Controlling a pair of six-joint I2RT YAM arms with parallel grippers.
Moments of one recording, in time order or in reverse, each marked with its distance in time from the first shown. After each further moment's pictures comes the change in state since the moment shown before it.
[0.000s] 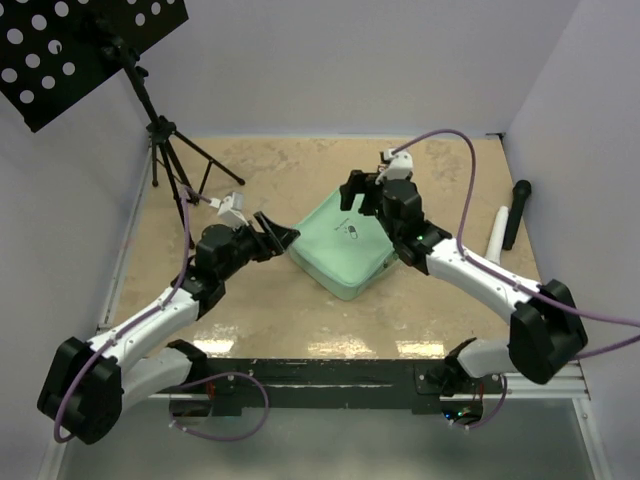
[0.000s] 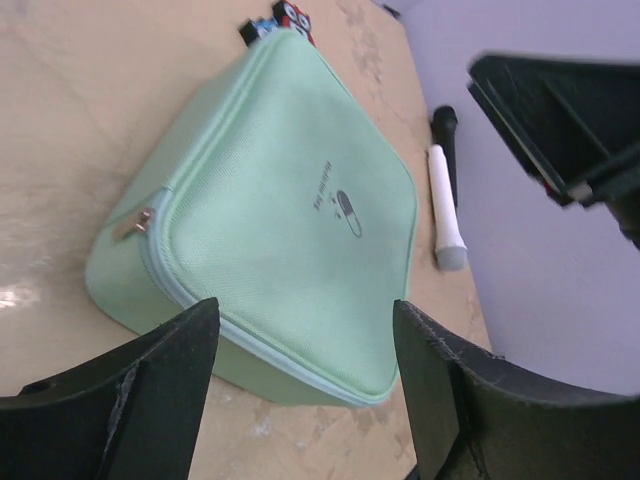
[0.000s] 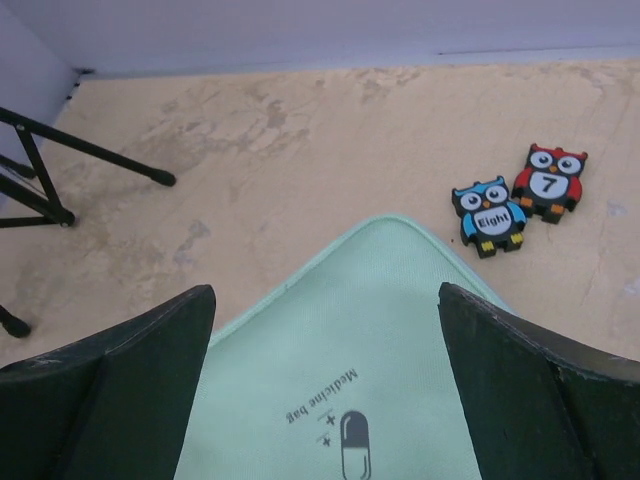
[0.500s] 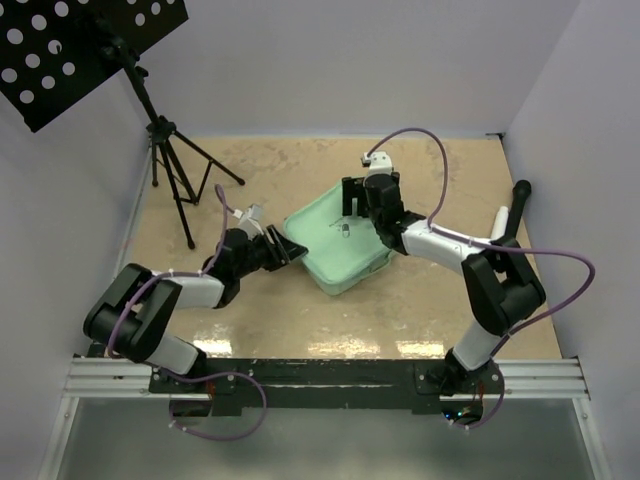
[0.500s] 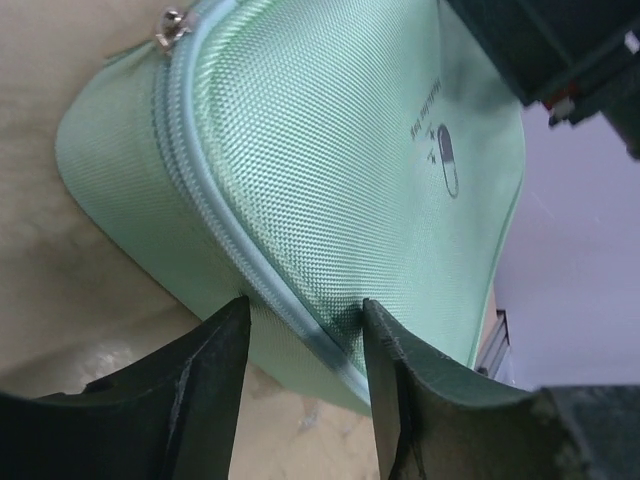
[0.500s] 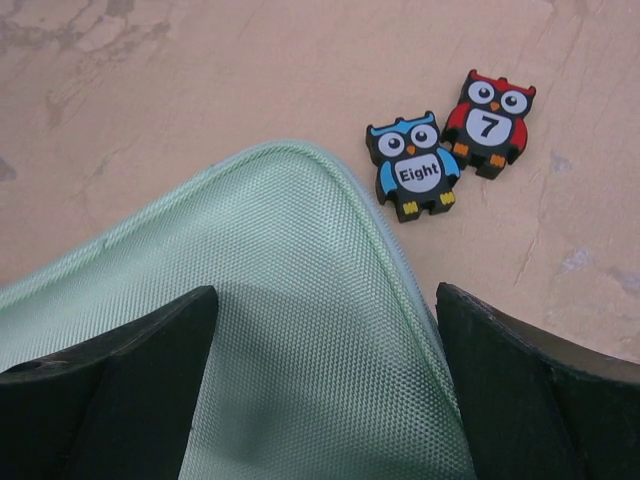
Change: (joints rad) left arm 0.073 0.438 -0.068 0.401 0.191 -0.057; right arm -0.058 0.246 0.024 0.002 0.020 -0.120
